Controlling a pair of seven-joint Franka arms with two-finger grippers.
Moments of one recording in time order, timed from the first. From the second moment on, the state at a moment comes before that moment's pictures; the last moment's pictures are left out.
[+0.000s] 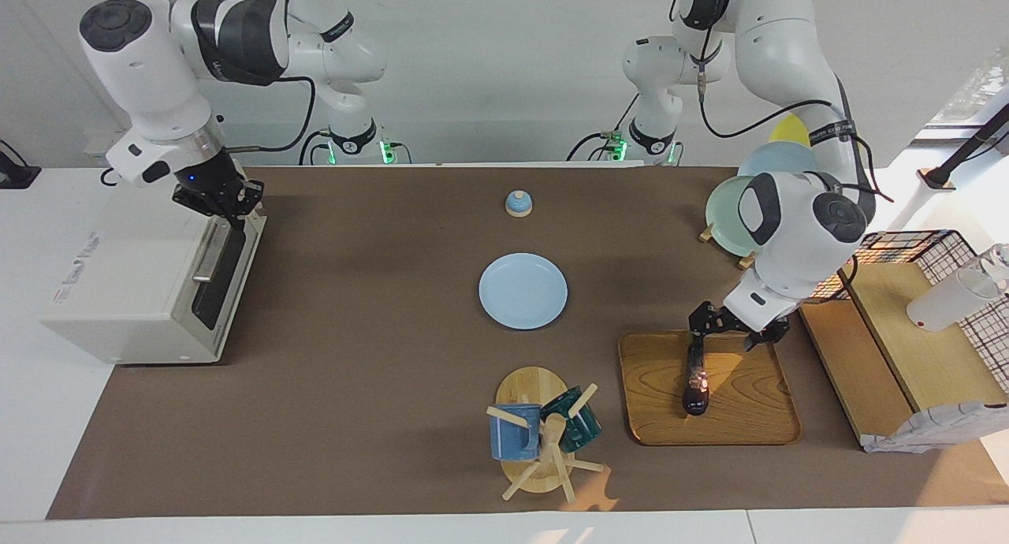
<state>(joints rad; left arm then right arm) -0.10 0.48 -0.05 -1.64 -0.07 2.18 0.14 -0.09 -0.06 0.00 -1.88 -0.13 1.79 -0.13</state>
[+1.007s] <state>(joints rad) -0.12 0.54 -0.04 -1.65 -0.07 2.31 0.22 -0.14 -0.05 0.01 -2.02 -0.24 1.91 -0.12</state>
